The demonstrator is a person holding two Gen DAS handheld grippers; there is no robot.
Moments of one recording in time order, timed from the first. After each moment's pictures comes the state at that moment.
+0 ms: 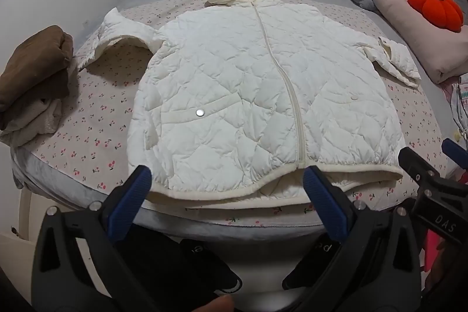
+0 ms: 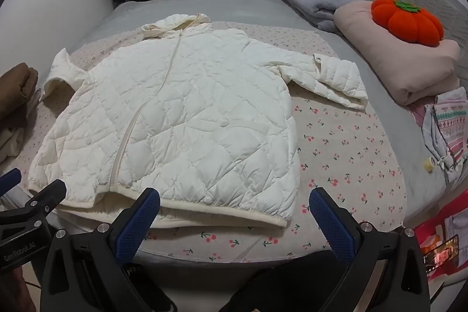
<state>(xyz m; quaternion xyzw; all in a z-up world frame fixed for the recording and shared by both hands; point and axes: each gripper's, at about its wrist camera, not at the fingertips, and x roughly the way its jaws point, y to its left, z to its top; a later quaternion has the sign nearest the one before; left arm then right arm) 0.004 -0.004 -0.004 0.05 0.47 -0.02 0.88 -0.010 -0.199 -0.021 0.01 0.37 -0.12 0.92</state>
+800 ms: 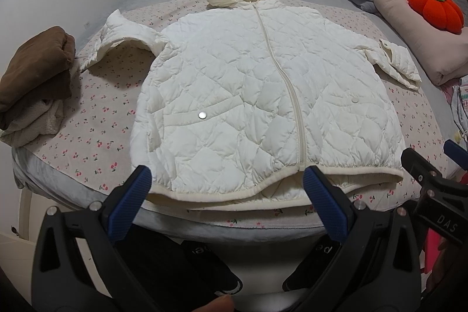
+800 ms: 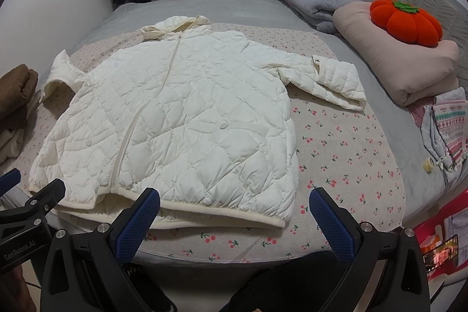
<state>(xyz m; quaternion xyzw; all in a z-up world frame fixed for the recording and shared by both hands) 0.006 -0.004 0.000 0.05 0.47 -0.02 0.88 -0.012 -0.200 -0.019 0.01 0.37 -0.12 0.92</state>
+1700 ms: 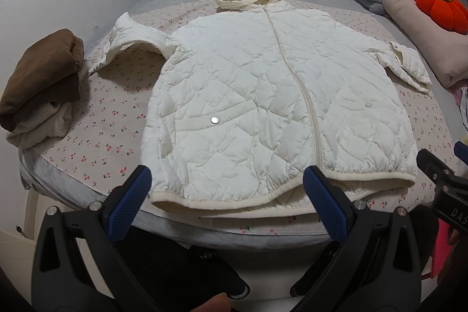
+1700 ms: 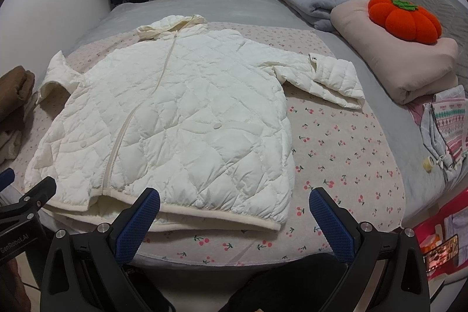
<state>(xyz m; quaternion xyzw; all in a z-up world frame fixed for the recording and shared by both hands) 0.012 0.007 -0.002 0.06 0.45 0.01 0.89 -0.007 -0.213 -0.024 0.02 0.37 -0.12 0.92</state>
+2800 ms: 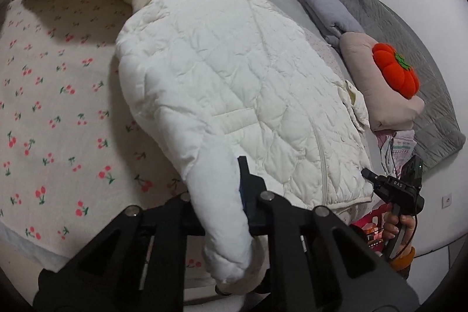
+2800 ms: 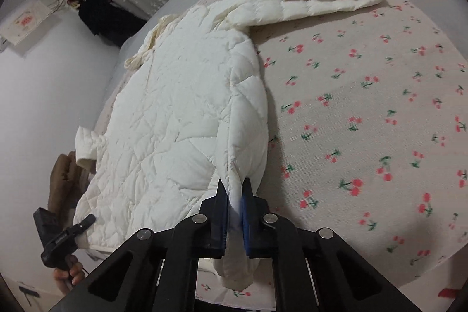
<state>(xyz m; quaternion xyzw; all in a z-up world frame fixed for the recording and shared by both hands) 0.096 0.093 -0.069 -0.18 0.50 -0.20 0.82 0.031 -0.382 -0.091 0.32 0.38 0.02 0.87</state>
